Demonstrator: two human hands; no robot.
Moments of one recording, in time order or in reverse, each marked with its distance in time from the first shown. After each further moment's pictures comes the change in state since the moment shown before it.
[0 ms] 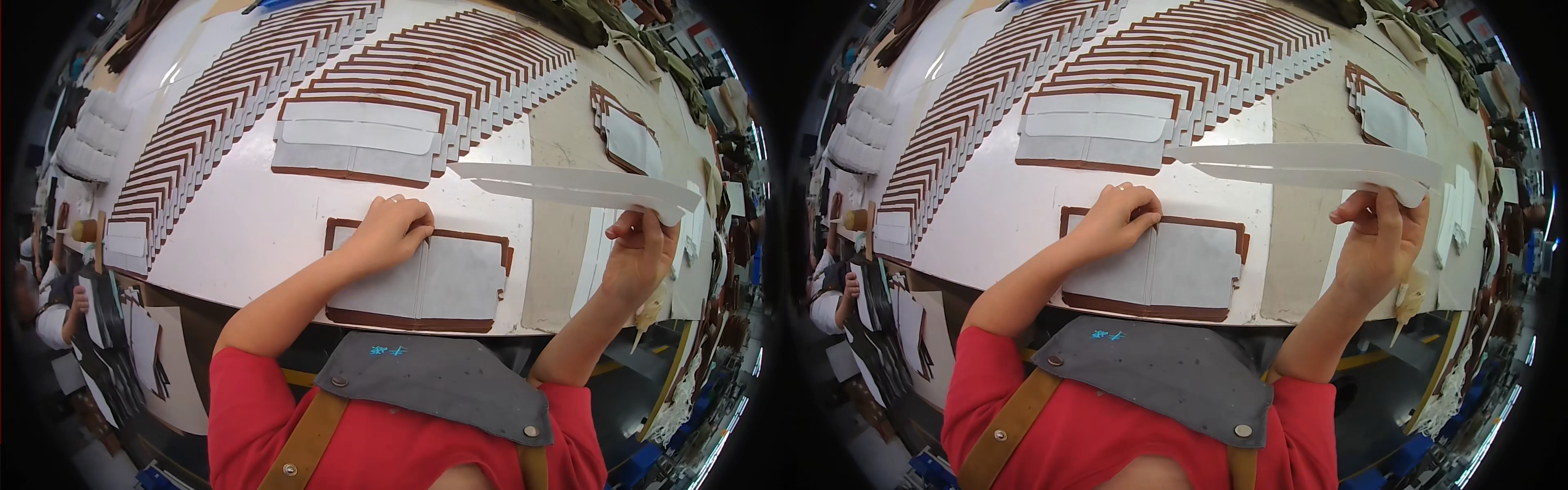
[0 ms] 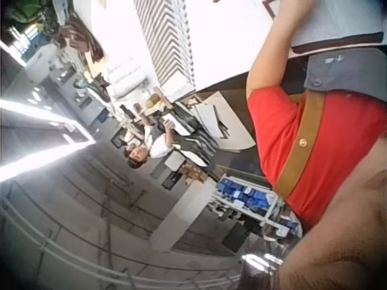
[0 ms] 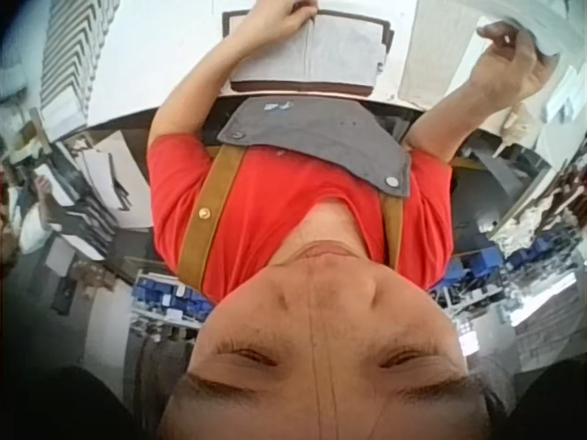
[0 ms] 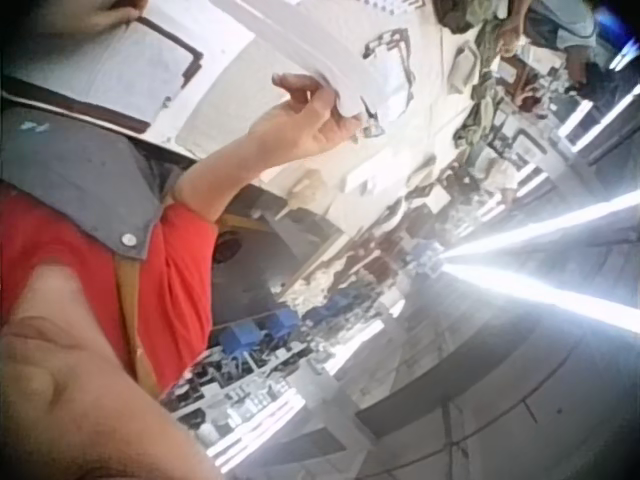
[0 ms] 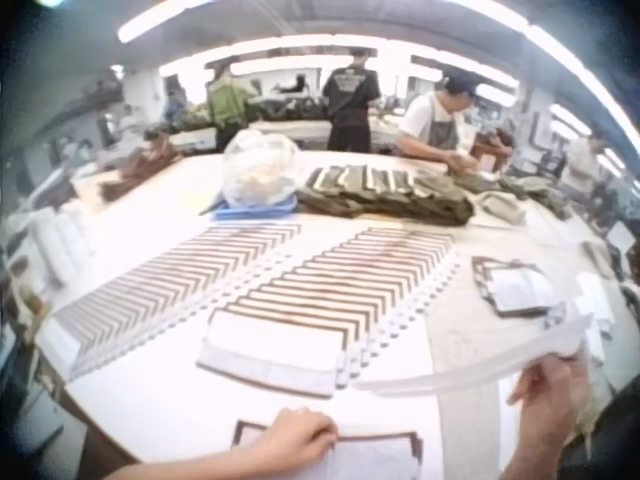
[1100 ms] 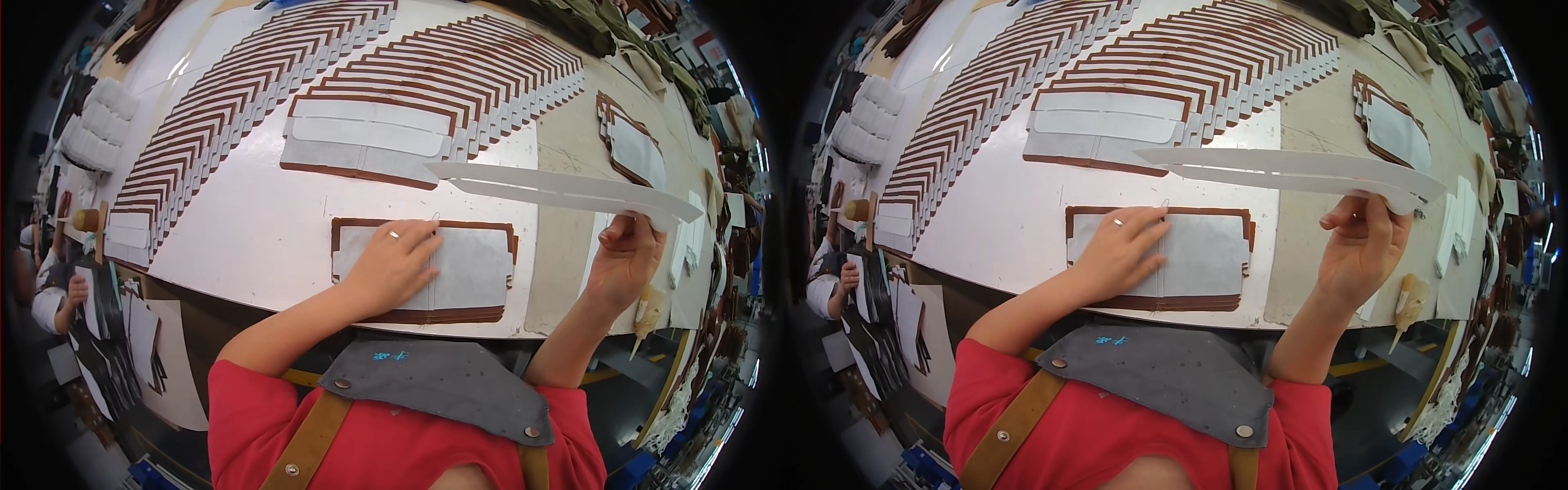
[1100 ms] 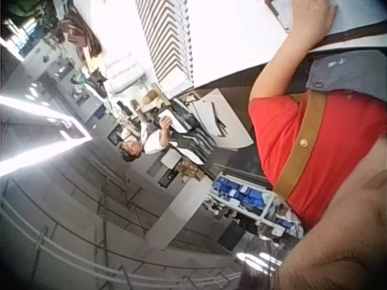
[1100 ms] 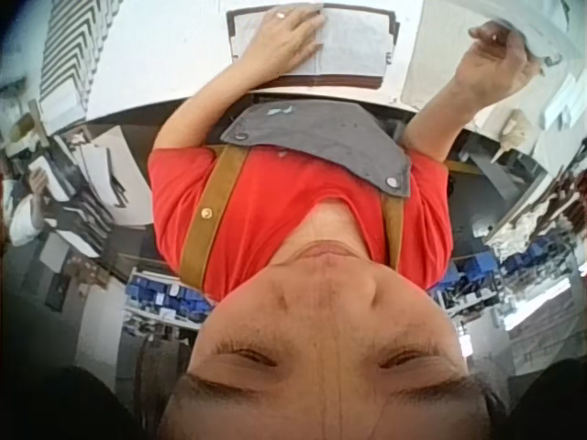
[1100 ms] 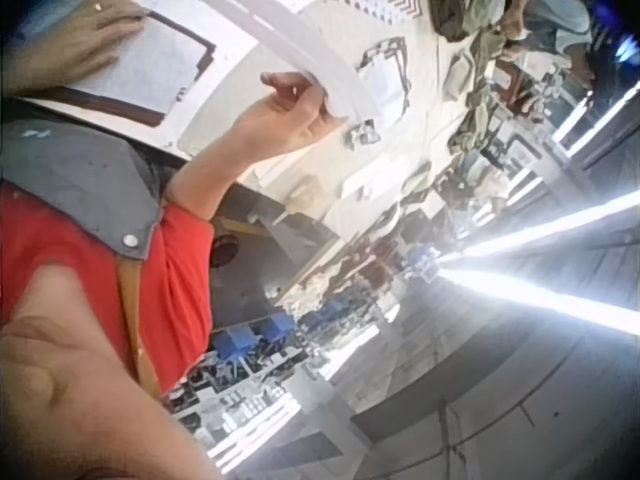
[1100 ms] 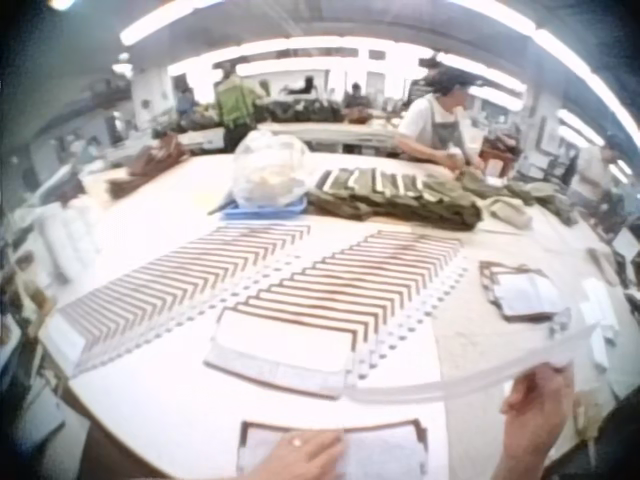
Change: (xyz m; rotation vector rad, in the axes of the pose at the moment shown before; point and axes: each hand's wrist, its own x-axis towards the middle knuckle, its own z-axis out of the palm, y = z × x) left_hand -0.046 0.012 0.015 0.336 0.110 0.226; right_hand -0.010 0.011 0.017 0.143 0.047 0.028
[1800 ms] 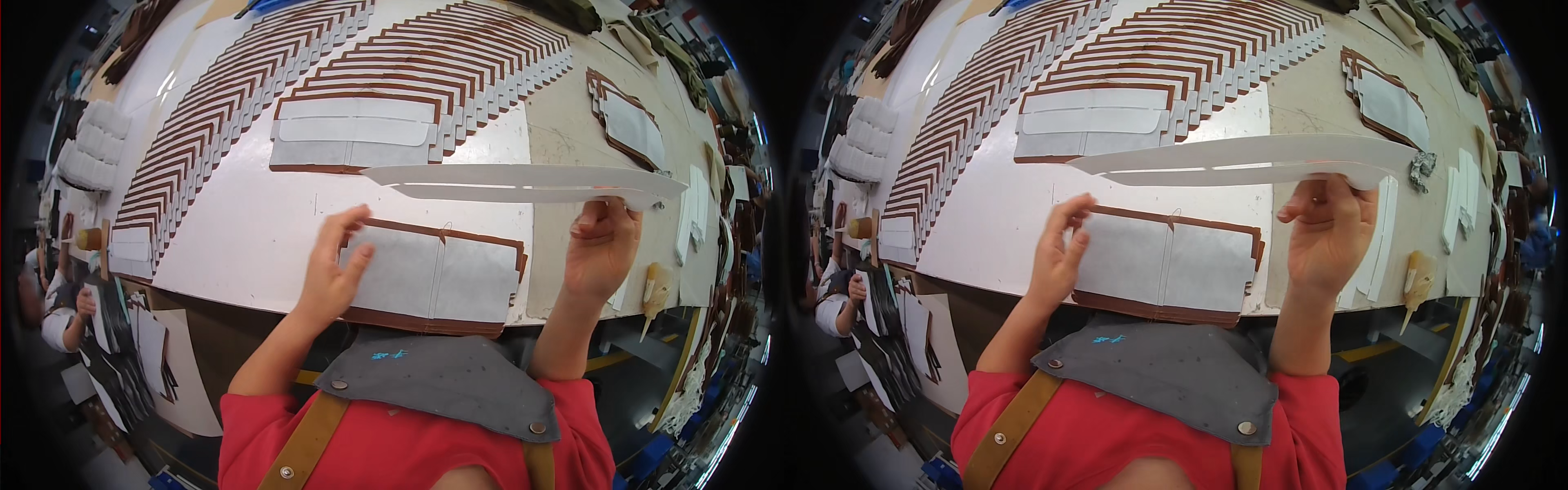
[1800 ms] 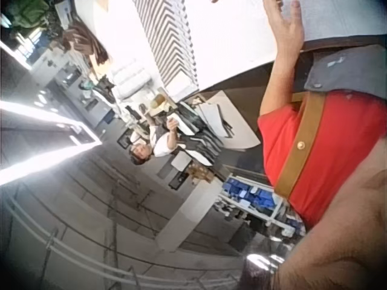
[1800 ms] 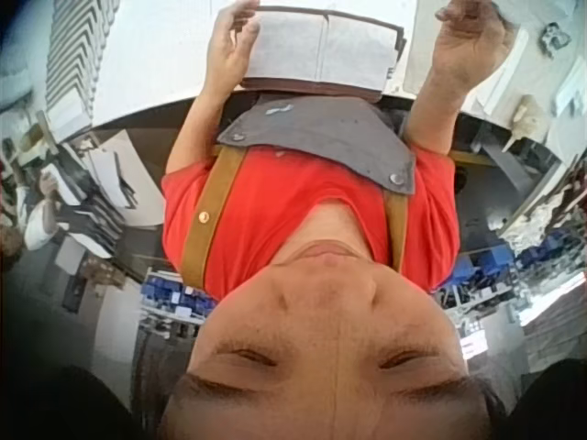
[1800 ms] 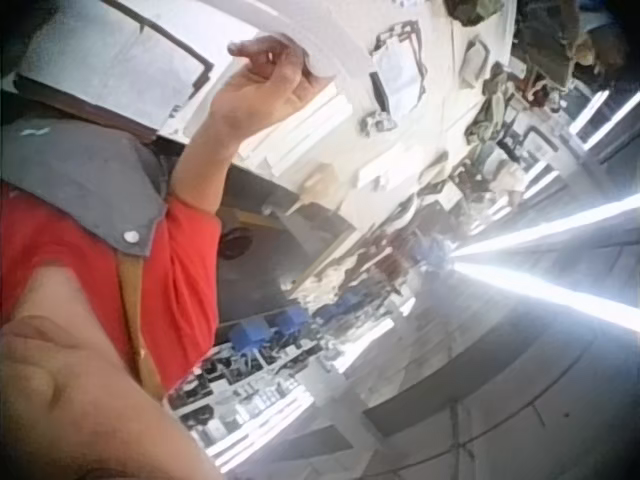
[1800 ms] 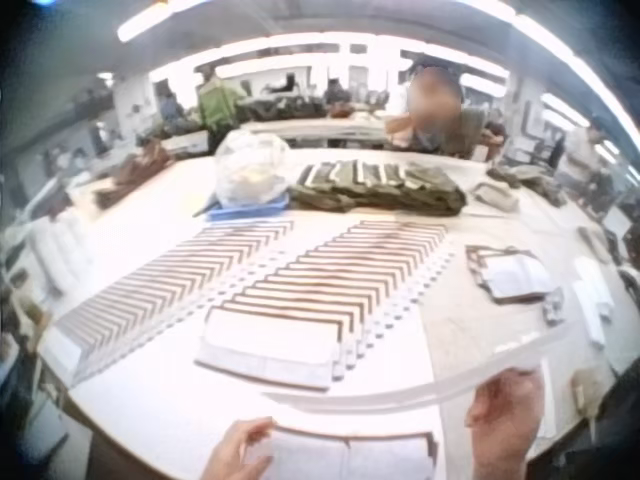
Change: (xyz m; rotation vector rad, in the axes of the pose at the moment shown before) left_hand -0.034 -0.002 -0.035 -0.569 0.175 -0.434; right_hand -0.024 0.005 0.012 0.163 0.026 0.153
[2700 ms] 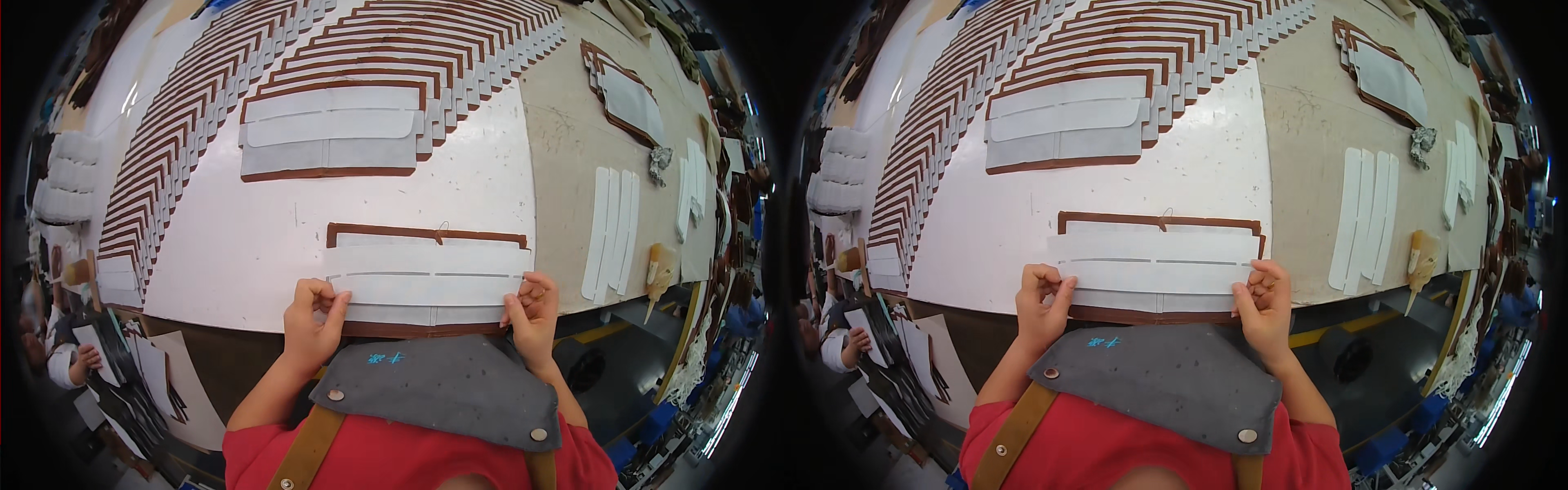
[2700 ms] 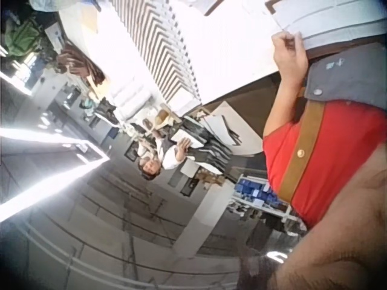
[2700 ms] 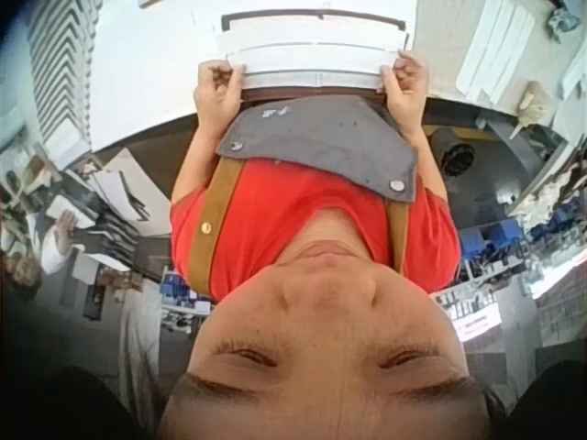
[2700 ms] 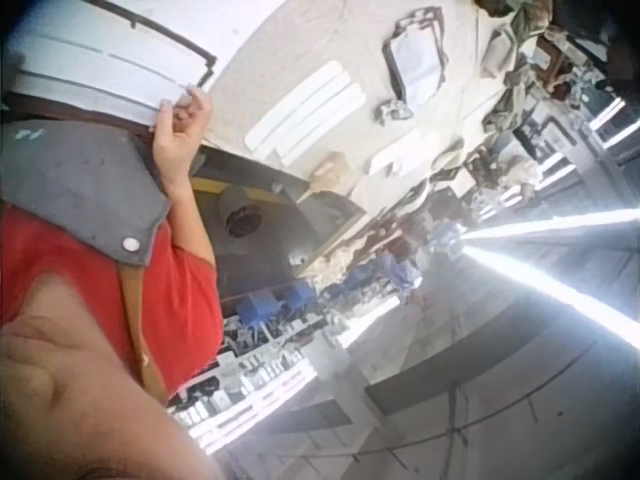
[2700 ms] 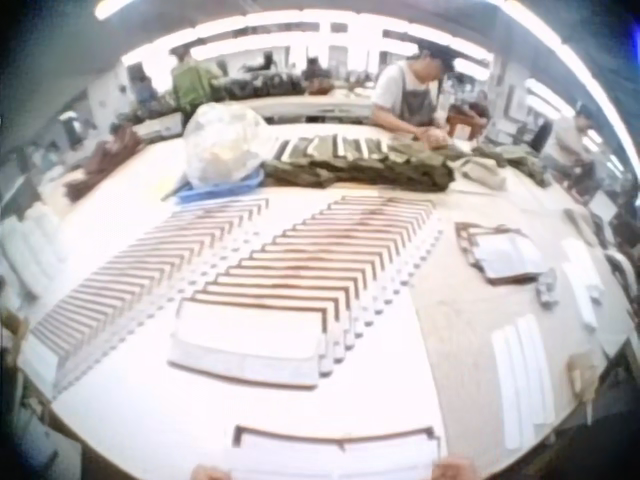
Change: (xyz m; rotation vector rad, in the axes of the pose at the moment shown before) left_hand -0.048 -0.017 0.002 0.006 0.138 -0.166; right_hand -0.125 0.030 -0.058 -0.610 -0.083 0.461
